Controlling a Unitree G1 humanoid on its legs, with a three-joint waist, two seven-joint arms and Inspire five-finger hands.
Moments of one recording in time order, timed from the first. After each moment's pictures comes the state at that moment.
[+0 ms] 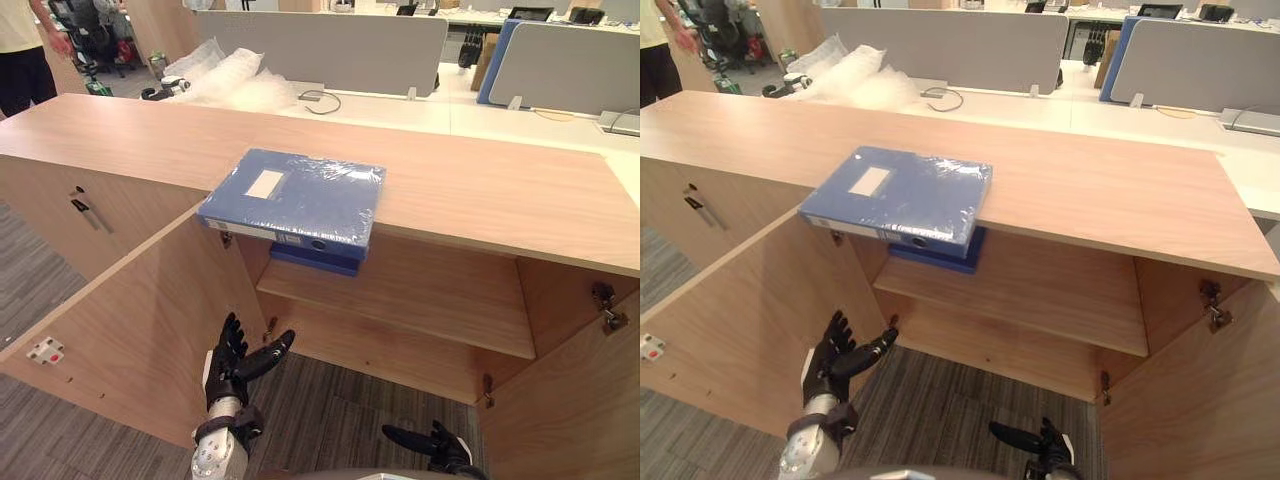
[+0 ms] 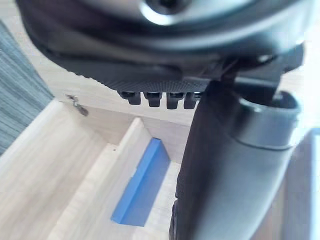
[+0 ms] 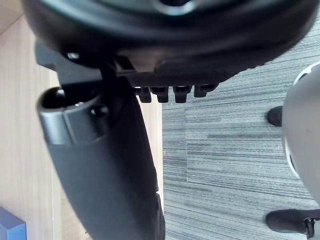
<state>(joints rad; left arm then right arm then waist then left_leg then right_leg) 0.36 -0.03 -0.01 0.10 -0.26 -0.17 0.13 0.12 -0.01 -0.15 0.97 0.09 -0.03 -0.10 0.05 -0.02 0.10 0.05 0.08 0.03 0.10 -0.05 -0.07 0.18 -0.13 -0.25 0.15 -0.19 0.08</state>
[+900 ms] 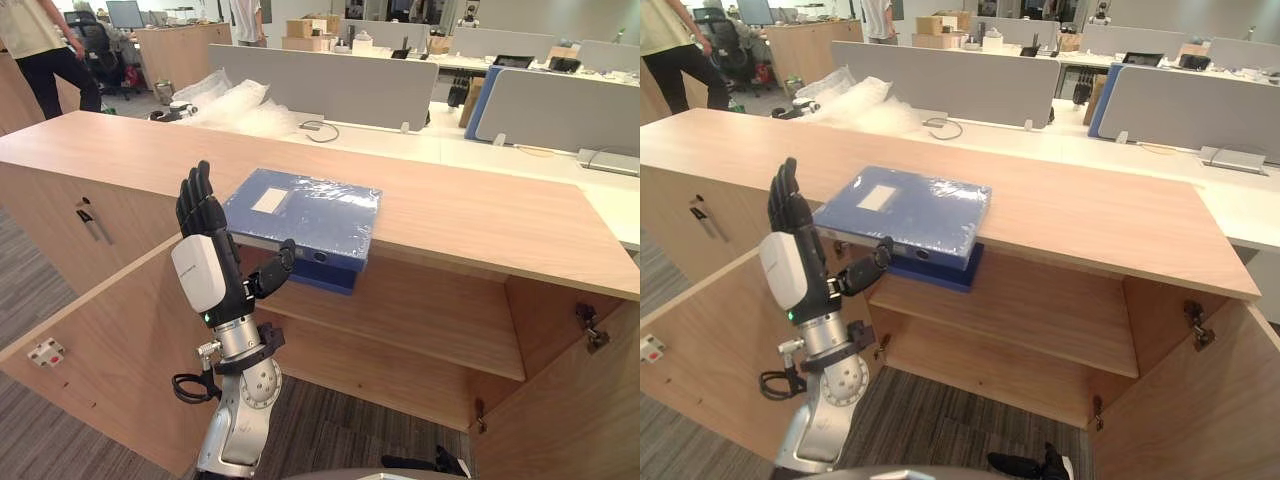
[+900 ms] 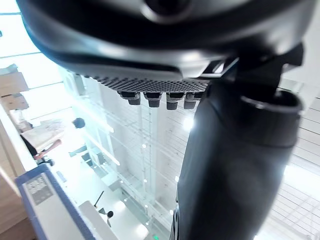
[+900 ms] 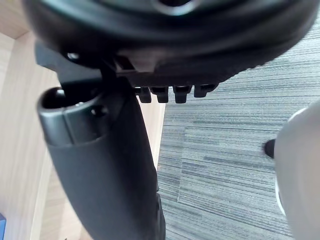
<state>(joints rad) 0.10 0.05 -0.18 -0.23 0.85 -0.04 0.75 0.12 -0.01 -0.09 1.09 0.00 -0.05 -0.21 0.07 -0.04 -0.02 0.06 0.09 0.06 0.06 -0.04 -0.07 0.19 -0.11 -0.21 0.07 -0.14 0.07</state>
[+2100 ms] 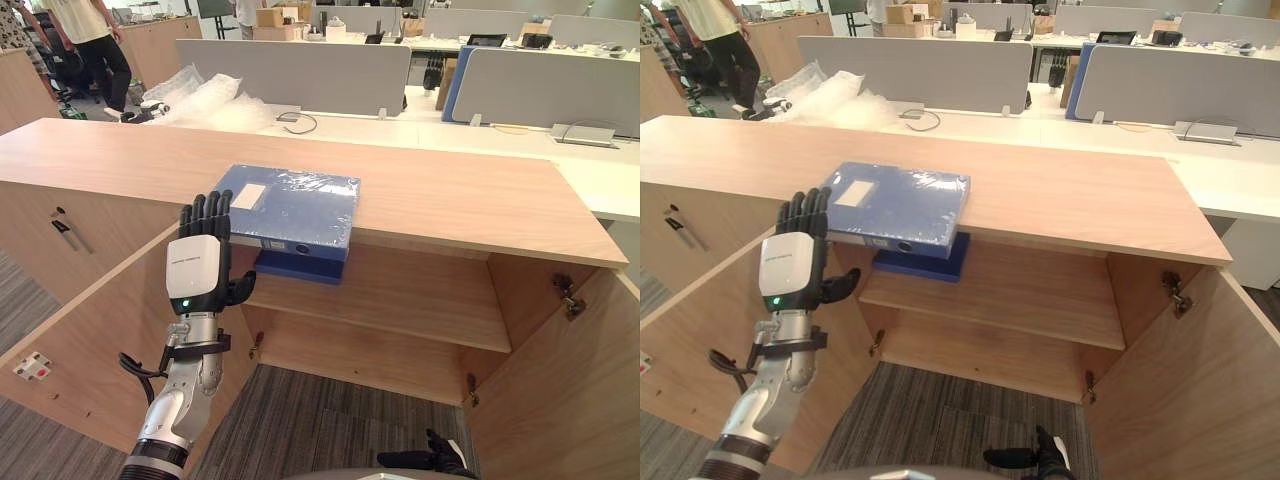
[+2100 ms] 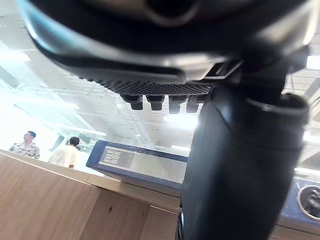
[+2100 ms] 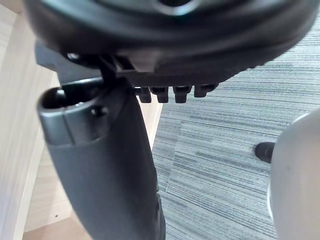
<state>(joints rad) 0.01 0.40 -0.12 0.06 0.93 -0.01 0.65 0.05 -0.05 -0.01 1.13 -0.06 -0.06 -0.16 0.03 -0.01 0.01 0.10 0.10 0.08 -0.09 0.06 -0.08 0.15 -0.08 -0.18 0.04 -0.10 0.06</state>
